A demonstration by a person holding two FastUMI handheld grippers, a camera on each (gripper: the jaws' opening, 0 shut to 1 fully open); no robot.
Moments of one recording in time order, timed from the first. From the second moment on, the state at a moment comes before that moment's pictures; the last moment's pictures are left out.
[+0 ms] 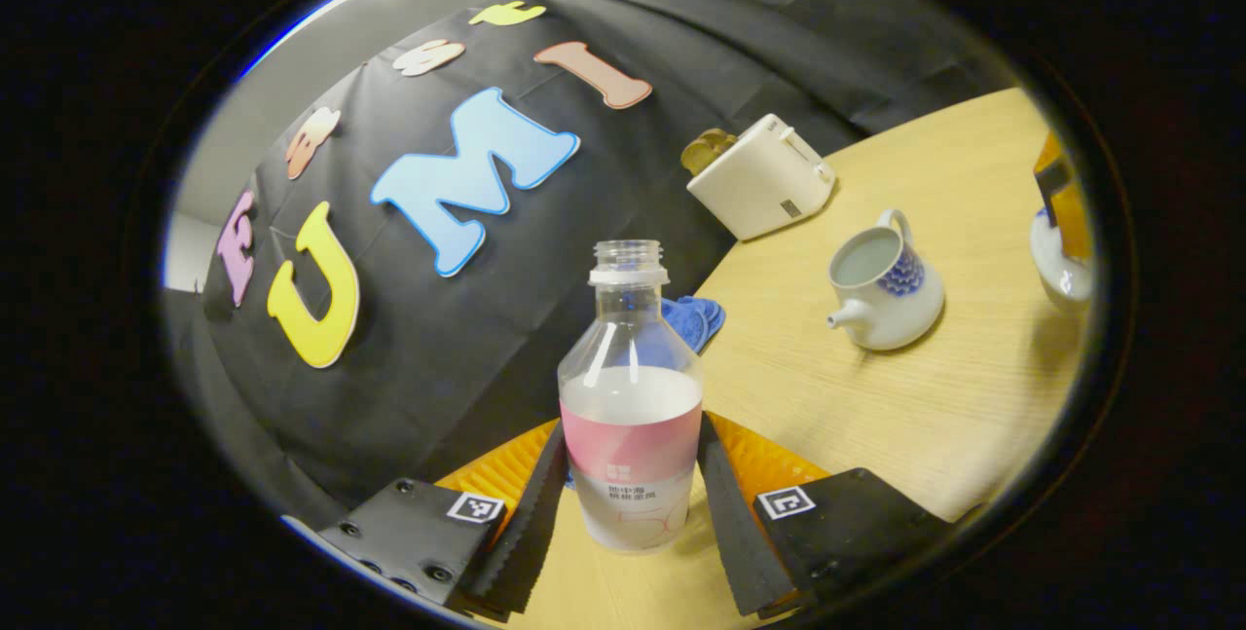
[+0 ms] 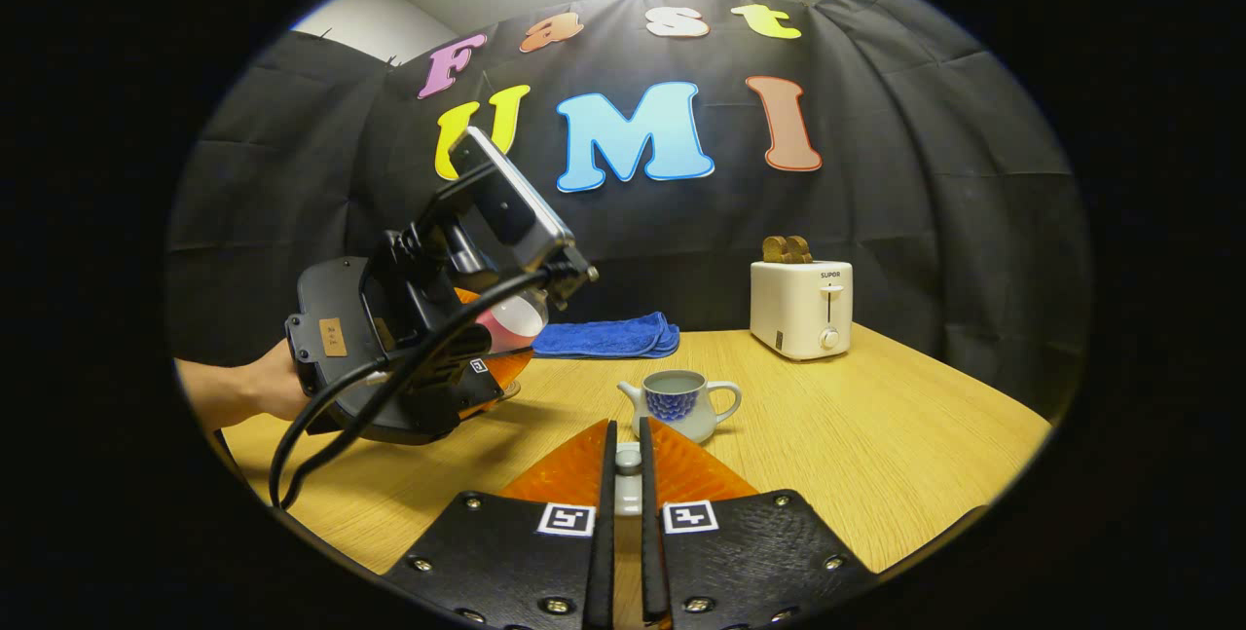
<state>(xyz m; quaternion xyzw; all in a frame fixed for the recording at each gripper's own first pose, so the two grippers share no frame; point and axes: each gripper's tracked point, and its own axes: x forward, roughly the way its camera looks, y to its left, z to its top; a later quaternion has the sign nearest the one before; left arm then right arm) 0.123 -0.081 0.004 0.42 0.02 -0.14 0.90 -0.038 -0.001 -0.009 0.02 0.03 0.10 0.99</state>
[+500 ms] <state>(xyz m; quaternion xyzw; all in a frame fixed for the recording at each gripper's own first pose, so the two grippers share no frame) 0.134 -0.119 0.003 0.55 0.01 -0.18 0.82 -0.047 -0.009 -0.018 0.02 0.06 0.09 0.99</state>
